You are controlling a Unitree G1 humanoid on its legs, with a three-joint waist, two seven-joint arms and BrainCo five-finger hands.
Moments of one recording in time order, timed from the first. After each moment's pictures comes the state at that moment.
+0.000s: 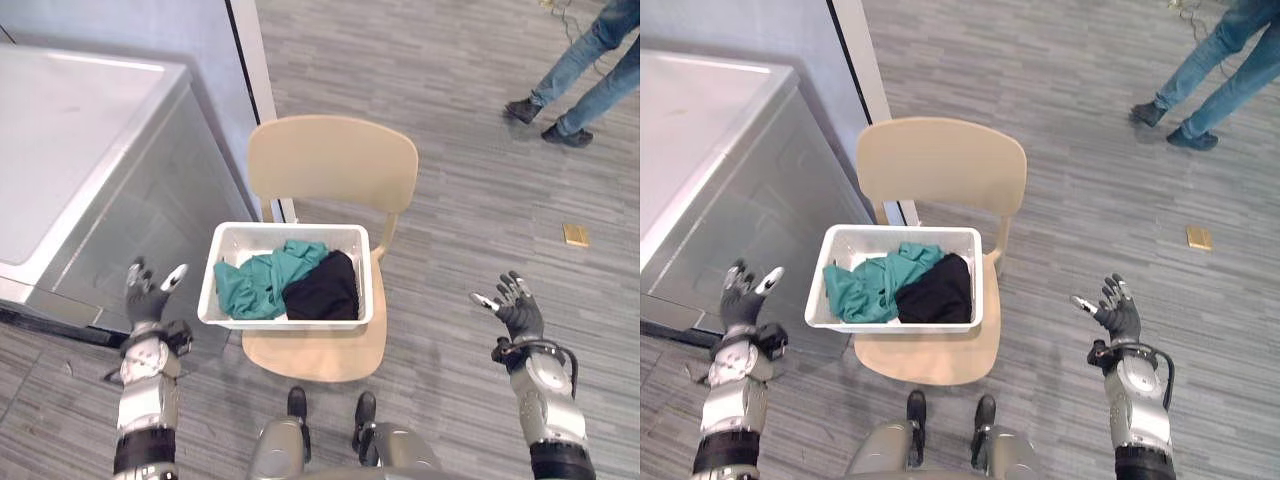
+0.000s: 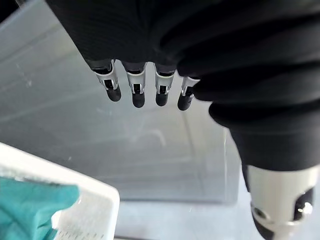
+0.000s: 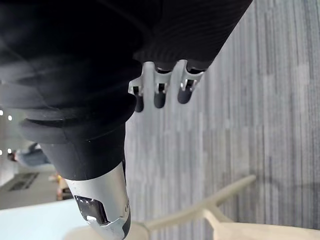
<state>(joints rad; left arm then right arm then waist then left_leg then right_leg) 0.03 0.16 0.43 0.17 -0.22 -0.05 0.20 0.07 -0.19 -0.31 0.13 0.30 0.06 -0.02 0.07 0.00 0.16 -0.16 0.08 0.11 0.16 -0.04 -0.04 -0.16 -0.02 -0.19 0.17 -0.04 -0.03</state>
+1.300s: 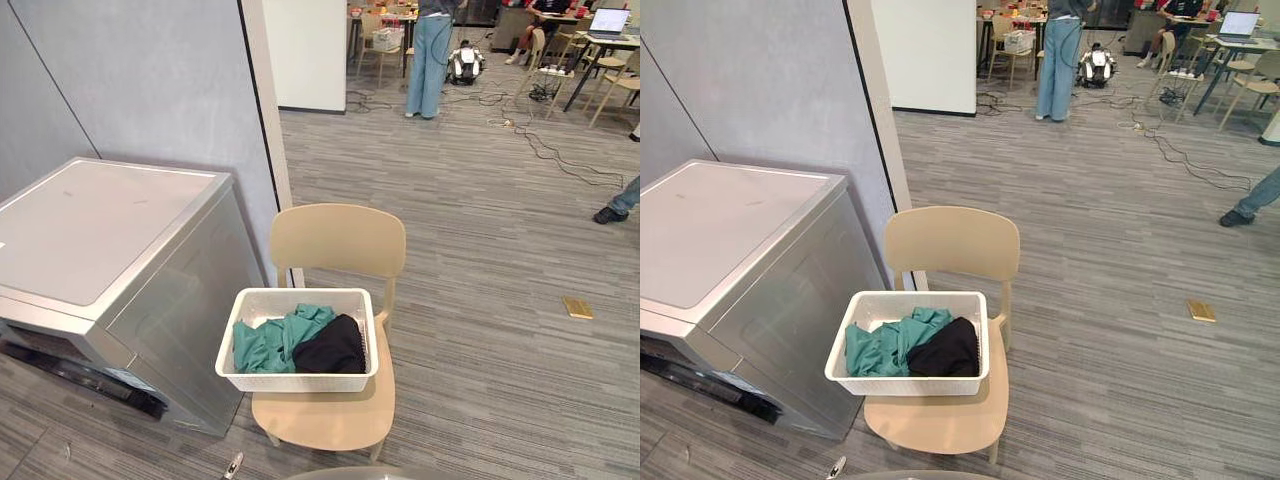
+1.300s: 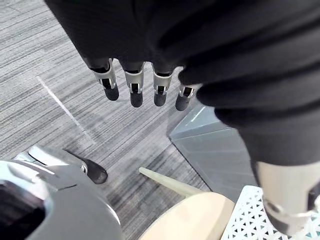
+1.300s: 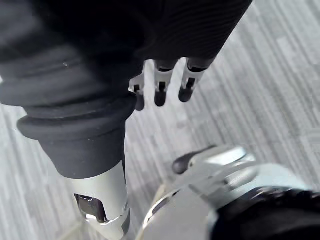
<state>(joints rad) 0.21 -0.02 0.45 1.03 -0.11 0.03 0.11 0.21 -0.03 -0.54 1.08 0.11 0.09 -0.04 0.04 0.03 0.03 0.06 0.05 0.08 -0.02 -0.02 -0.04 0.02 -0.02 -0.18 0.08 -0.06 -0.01</state>
